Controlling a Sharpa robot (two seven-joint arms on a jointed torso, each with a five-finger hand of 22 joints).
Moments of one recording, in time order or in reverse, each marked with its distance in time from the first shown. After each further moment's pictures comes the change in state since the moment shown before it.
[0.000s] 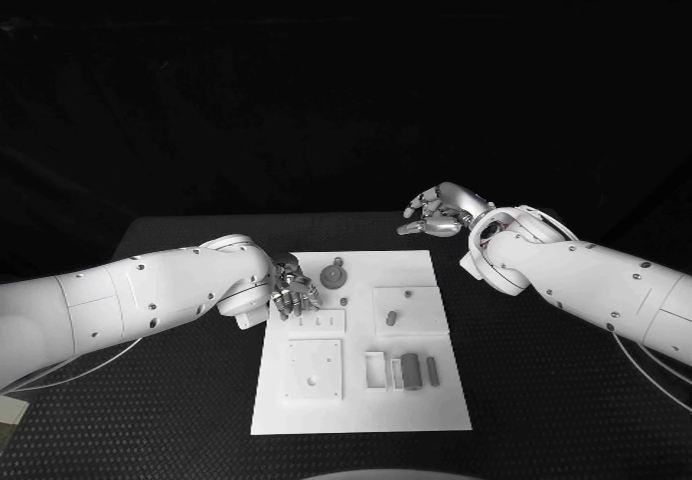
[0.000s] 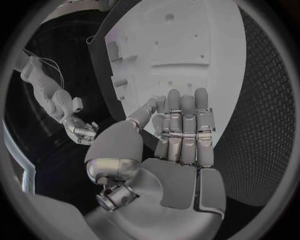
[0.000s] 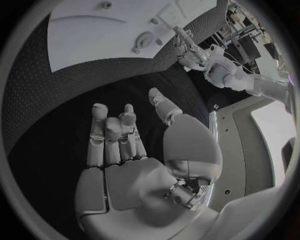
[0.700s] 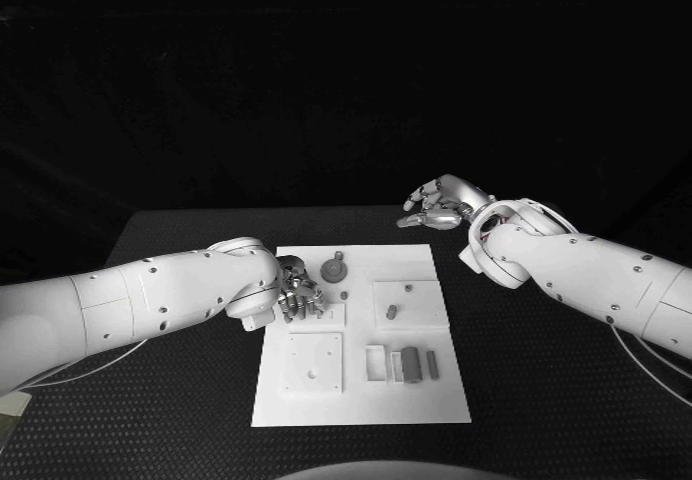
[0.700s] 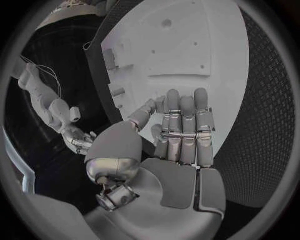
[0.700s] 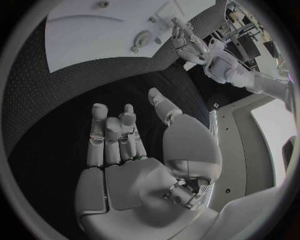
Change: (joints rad) left arm -0.030 0.021 0.000 0.001 -0.039 0.010 -0.017; left_hand -0.020 -0.003 0.003 0.004 -0.002 0.005 -0.003 0.002 0.072 0.002 -0.009 0.012 0.013 0.001 -0.001 0.014 0.000 0.000 0.003 -0.003 0.003 0.014; right arm 0.000 0.006 0.001 -0.004 0.011 0.001 0.001; right_hand 0.000 0.008 -0.005 -0.006 0.000 0.000 0.000 0.000 0.001 0.000 0.000 0.000 -0.002 -0.002 0.002 0.000 0.000 -0.001 0.000 0.000 0.000 0.000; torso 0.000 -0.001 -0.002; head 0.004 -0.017
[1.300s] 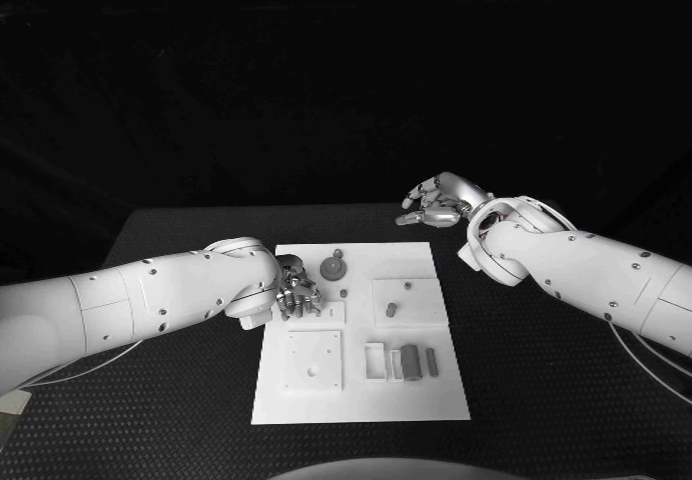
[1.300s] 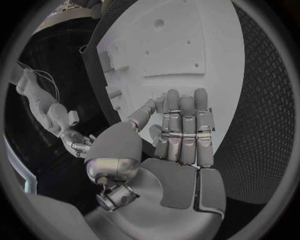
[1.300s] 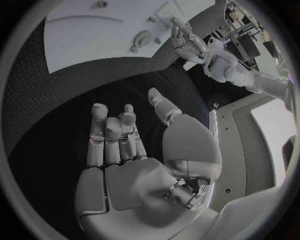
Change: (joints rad) left arm -0.006 0.000 0.000 -0.003 -0.042 0.001 -0.002; left_hand -0.003 -0.001 0.002 -0.002 0.004 0.003 -0.007 0.000 0.000 0.001 -0.001 0.000 0.002 0.000 0.000 0.004 -0.002 0.000 0.000 0.000 0.000 0.003; right arm 0.000 0.002 0.000 0.000 0.001 0.002 0.000; right_hand 0.004 0.004 -0.003 -0.003 0.000 -0.003 0.000 0.000 0.001 0.000 0.000 0.000 -0.001 -0.005 -0.002 0.000 0.000 -0.001 0.000 0.000 0.000 0.000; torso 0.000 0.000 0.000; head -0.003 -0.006
